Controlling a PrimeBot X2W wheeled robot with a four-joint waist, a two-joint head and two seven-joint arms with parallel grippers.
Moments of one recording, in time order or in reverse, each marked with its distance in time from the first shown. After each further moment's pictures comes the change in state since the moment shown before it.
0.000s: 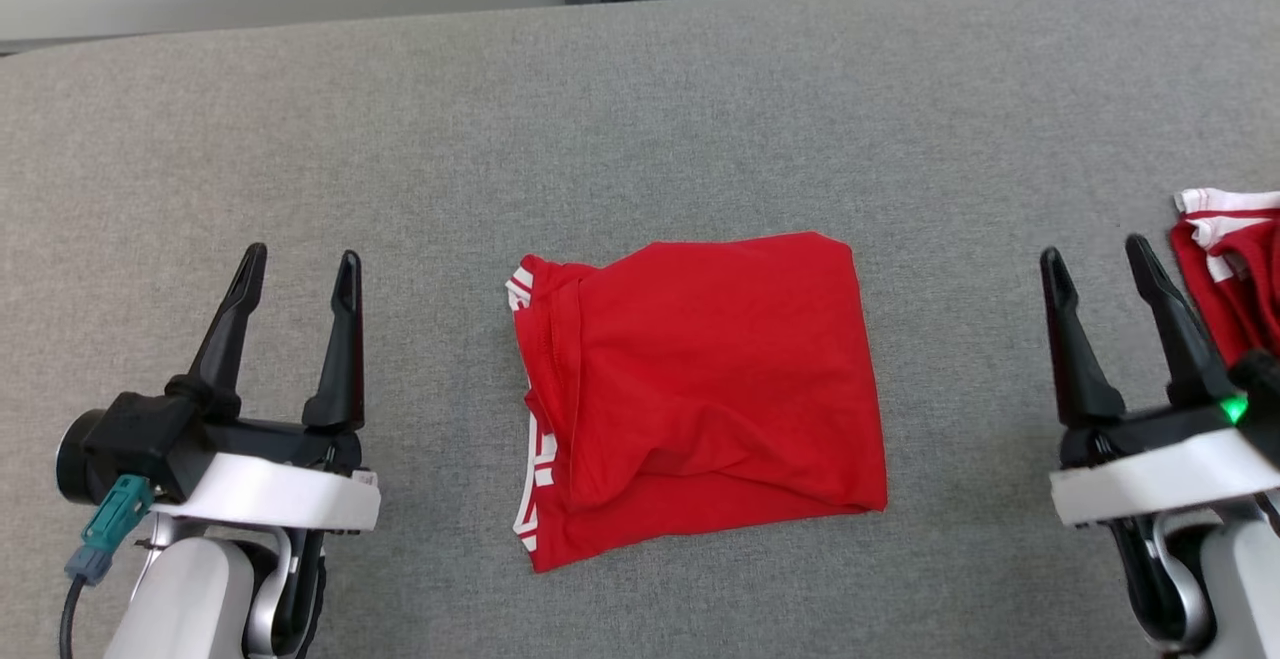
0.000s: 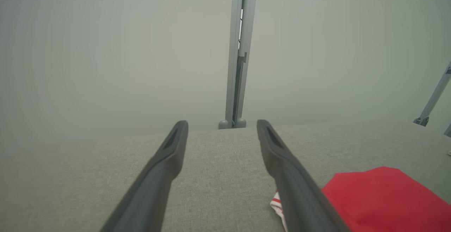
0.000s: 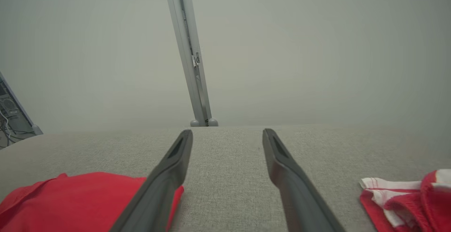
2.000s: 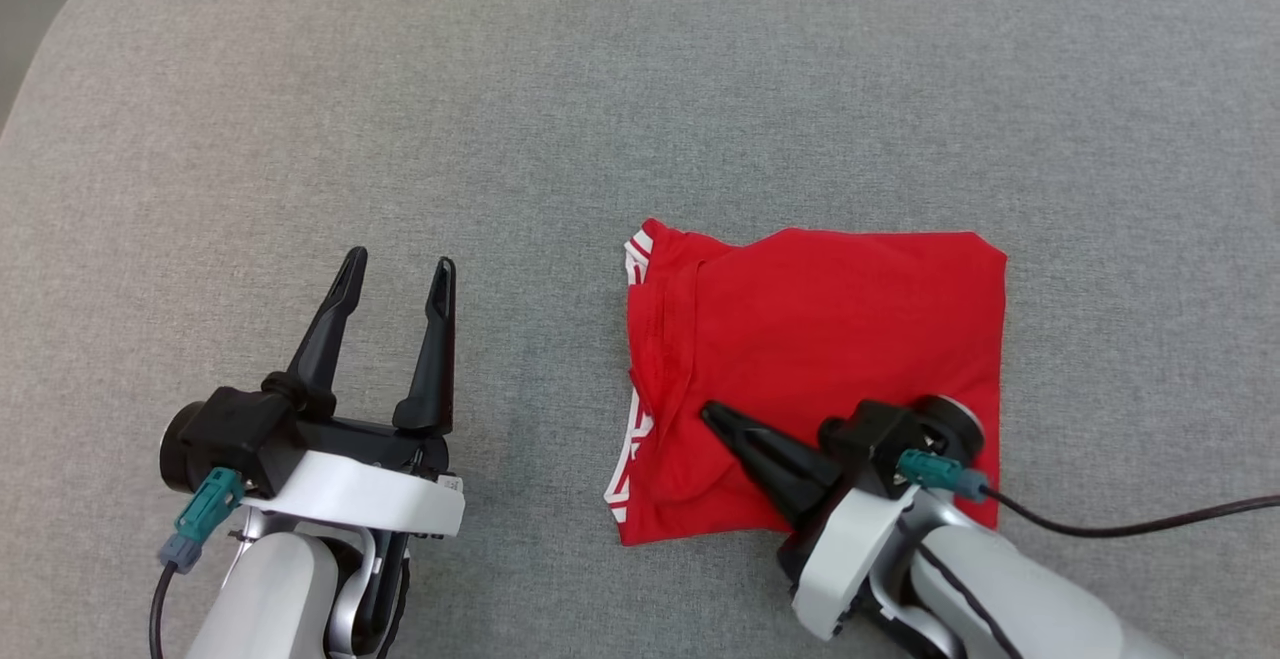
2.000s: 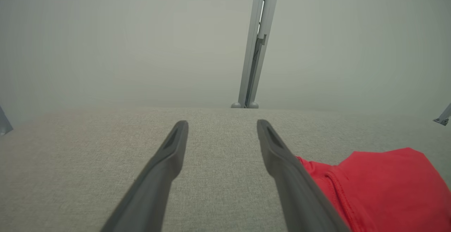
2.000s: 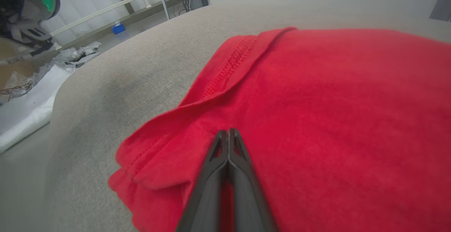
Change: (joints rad) left arm -0.017 -0.078 -0.077 0.016 -0.009 -0.009 0.002; right arm -0.343 -0.082 0.894 0.383 0.248 0.000 -0.048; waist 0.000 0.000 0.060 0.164
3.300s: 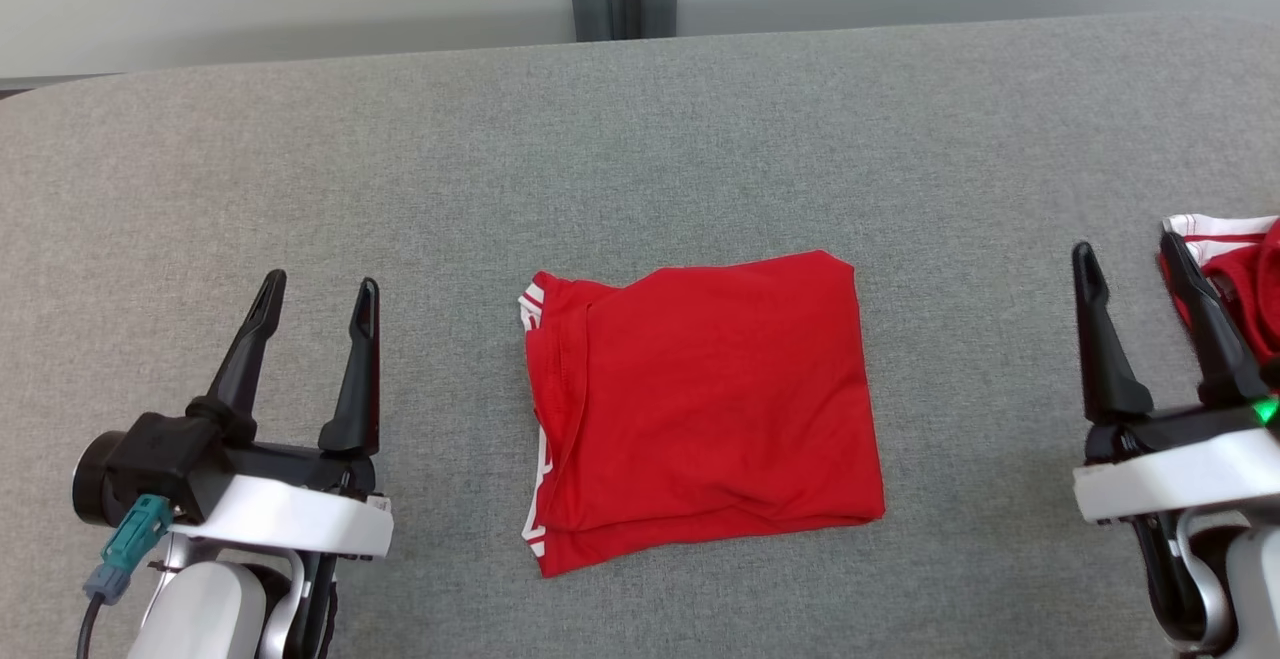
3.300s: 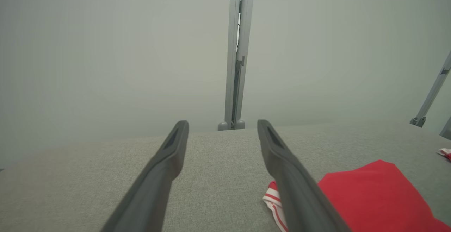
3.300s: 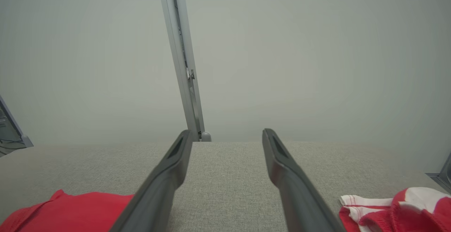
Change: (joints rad) left arm 0.065 0.082 0.057 -0.054 0.011 0.023 0.025; right arm 0.368 0.100 -0.955 -0.431 -0.286 0.000 0.084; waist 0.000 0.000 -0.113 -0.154
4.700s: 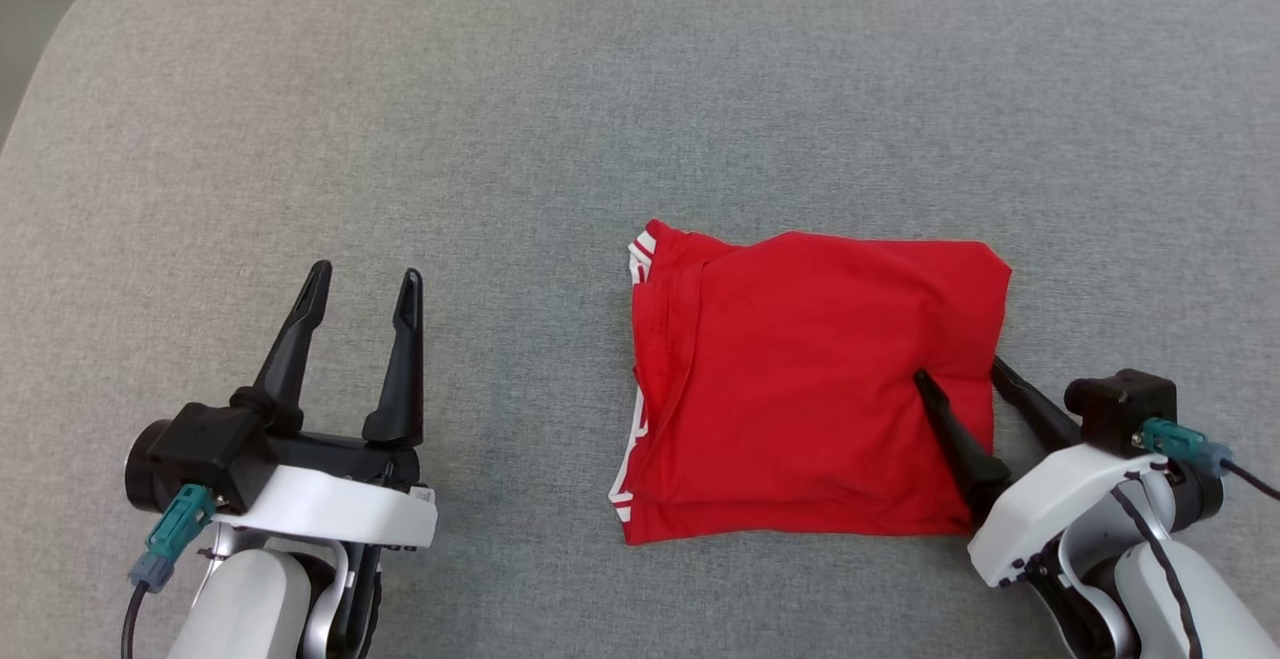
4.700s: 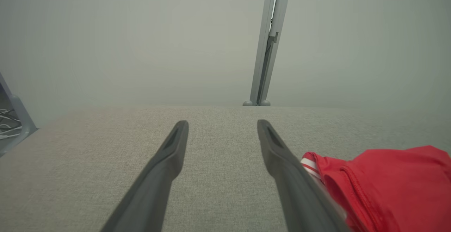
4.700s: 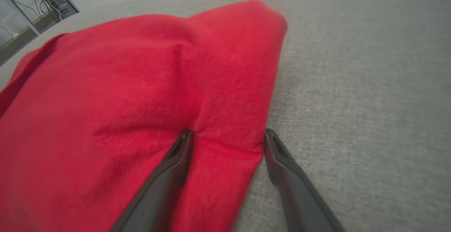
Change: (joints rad) left arm -0.026 -0.042 -0.042 0.014 -0.015 0.012 -0.015; right arm -0.046 -0.060 0.260 0.262 0.129 0.000 0.196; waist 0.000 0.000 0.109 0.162
